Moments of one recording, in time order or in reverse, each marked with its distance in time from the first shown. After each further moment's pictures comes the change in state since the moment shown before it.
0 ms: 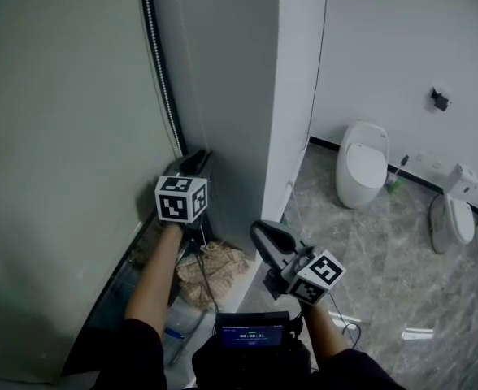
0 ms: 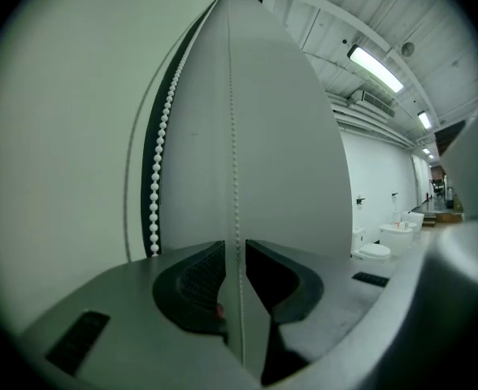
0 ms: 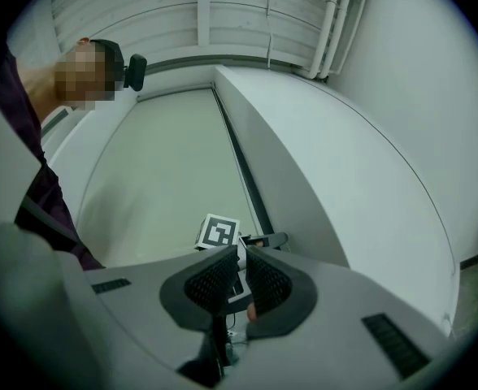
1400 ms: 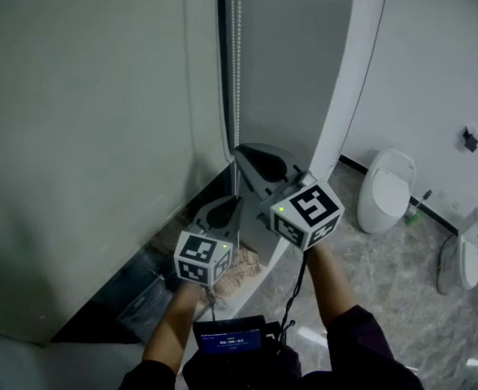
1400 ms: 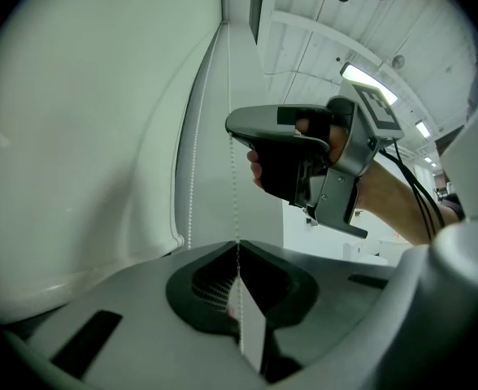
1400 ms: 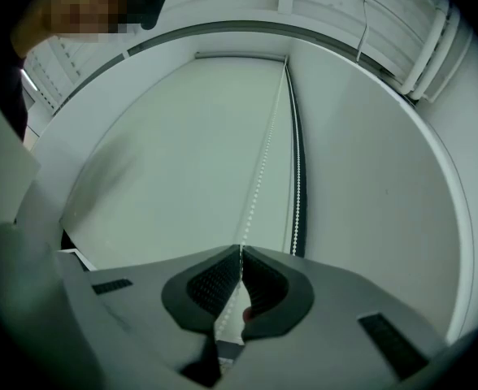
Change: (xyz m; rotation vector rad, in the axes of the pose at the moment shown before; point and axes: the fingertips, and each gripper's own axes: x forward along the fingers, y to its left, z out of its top) left arm -0.121 -0.055 -0.023 -0.038 -0.109 0.005; right arm 0.169 0.053 0.078 -0.429 0.124 0.186
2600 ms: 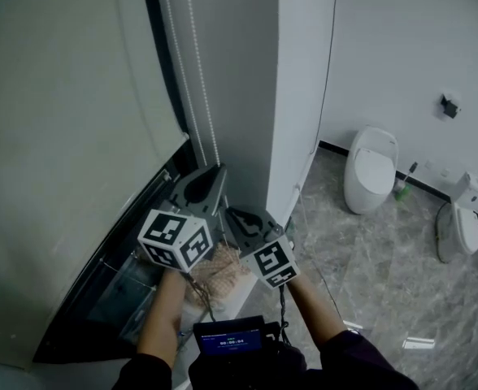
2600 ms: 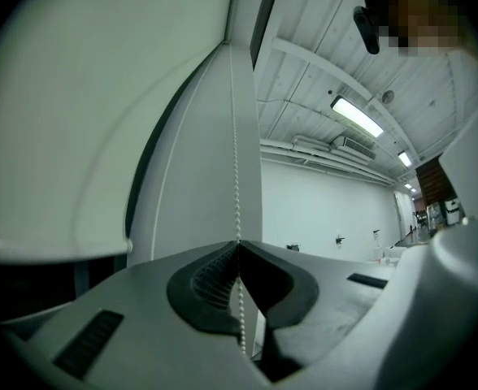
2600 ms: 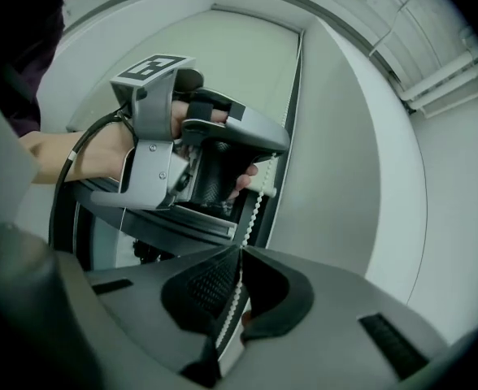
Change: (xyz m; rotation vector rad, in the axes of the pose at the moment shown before) left arm 0.035 -0.037 0.106 -0.046 -0.143 -0.141; right arm -0.082 0.008 -0.150 -0.124 0.258 -0.190
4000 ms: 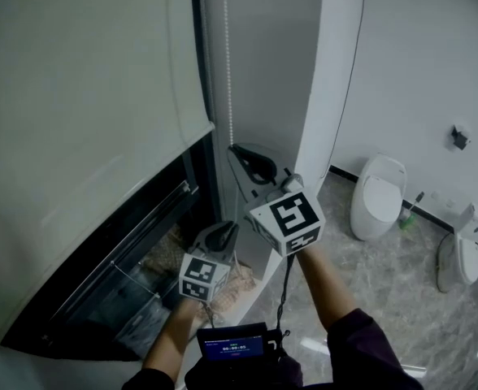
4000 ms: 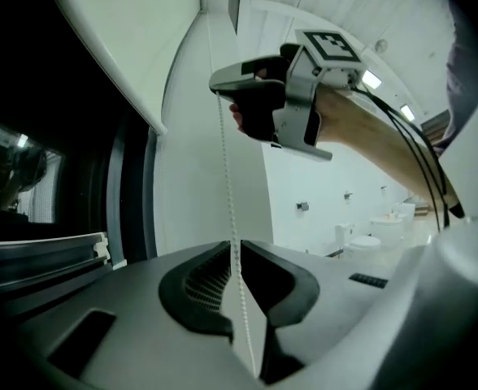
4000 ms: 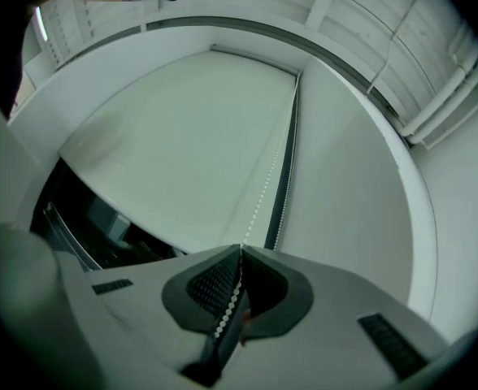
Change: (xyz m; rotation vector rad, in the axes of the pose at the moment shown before) left arm -0.041 0.022 -0.142 0.140 0.201 0.085; right arm 0.036 -0.057 0.196 -0.048 -0.293 -0.019
